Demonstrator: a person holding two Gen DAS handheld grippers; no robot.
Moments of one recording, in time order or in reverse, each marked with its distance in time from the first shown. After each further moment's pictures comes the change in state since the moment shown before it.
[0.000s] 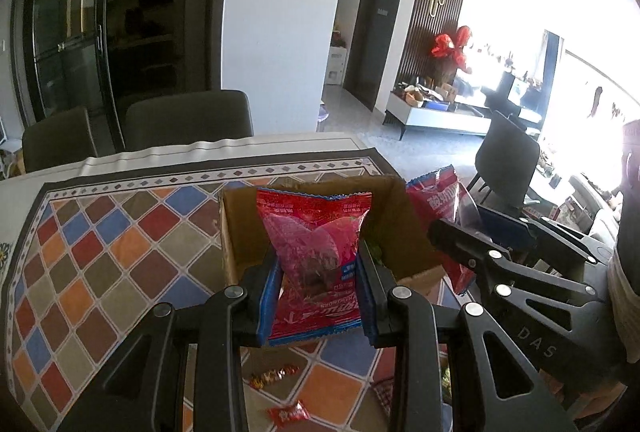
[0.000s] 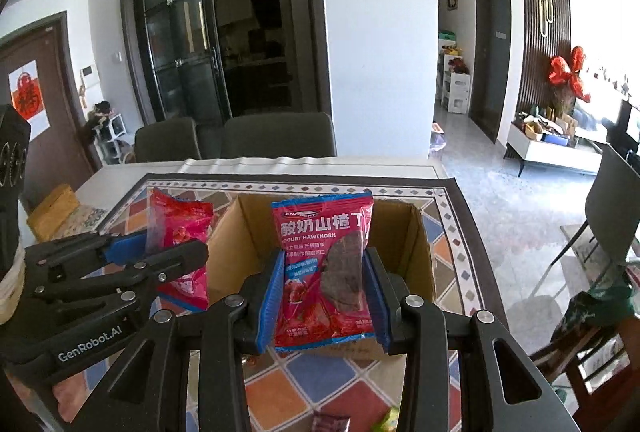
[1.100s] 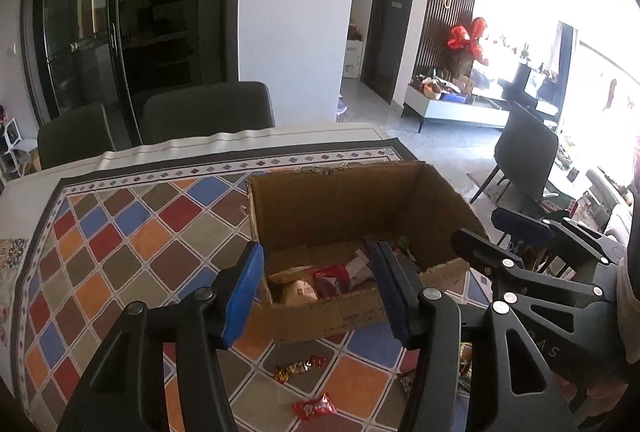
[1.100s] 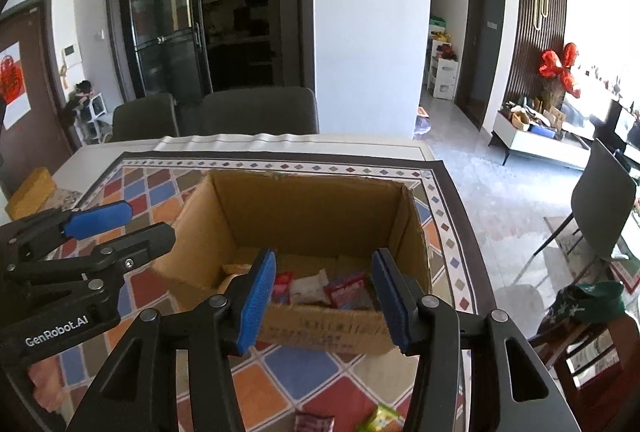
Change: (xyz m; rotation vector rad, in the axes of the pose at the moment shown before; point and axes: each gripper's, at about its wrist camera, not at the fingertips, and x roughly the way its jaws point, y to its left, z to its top) left arm -0.007 0.012 -0.017 0.008 0.012 0.078; right arm 0.024 -0.002 -0.009 -0.016 0.066 -0.070
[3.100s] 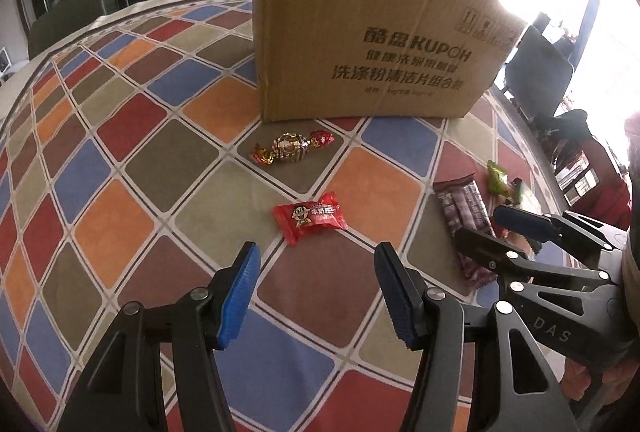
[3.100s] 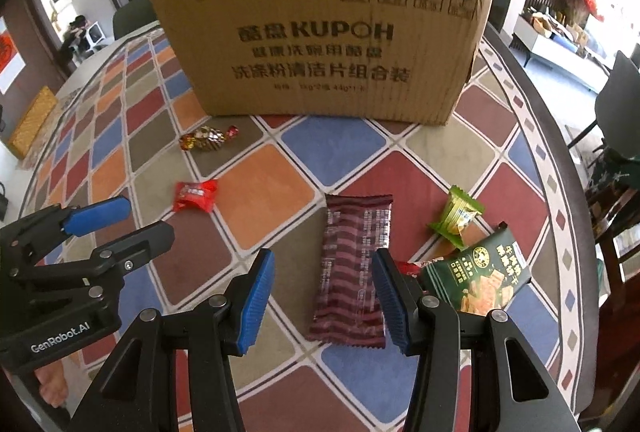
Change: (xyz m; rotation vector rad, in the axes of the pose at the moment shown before) left arm 0.048 0.003 -0.174 -0.069 0.345 -0.022; right arm 0.036 0.017 -0.170 0.040 0.390 0.059
